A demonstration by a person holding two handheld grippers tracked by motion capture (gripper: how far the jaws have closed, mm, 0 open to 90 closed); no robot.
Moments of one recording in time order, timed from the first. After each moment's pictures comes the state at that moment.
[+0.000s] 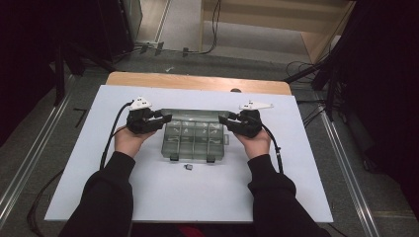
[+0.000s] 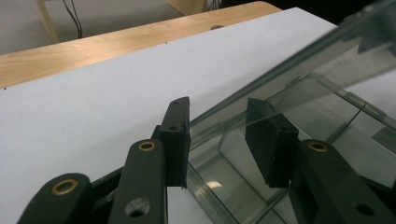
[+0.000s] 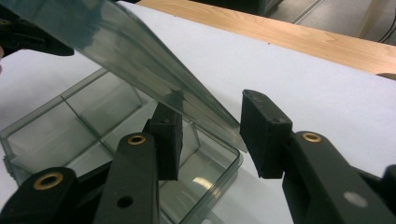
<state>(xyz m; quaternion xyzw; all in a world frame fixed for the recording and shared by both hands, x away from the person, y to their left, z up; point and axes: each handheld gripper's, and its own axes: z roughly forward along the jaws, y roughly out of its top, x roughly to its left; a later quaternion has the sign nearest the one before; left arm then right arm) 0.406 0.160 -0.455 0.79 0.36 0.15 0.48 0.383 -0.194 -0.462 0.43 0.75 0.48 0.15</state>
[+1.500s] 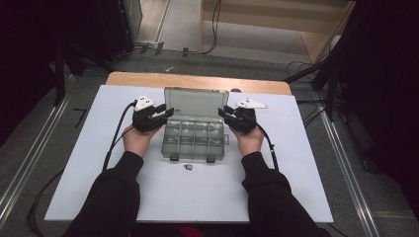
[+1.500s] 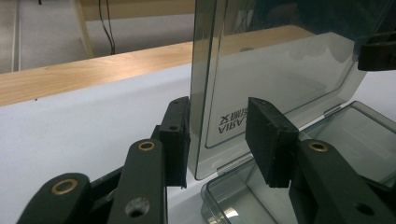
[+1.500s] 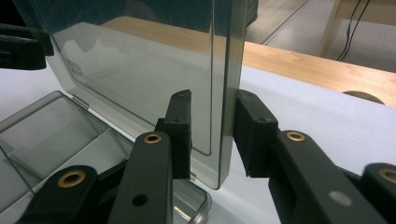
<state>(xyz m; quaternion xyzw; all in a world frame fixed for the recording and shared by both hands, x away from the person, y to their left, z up) 0.418 0.147 -0.470 0.75 0.39 0.20 0.50 0.404 -0.184 -0.481 0.45 0.72 0.49 0.21</state>
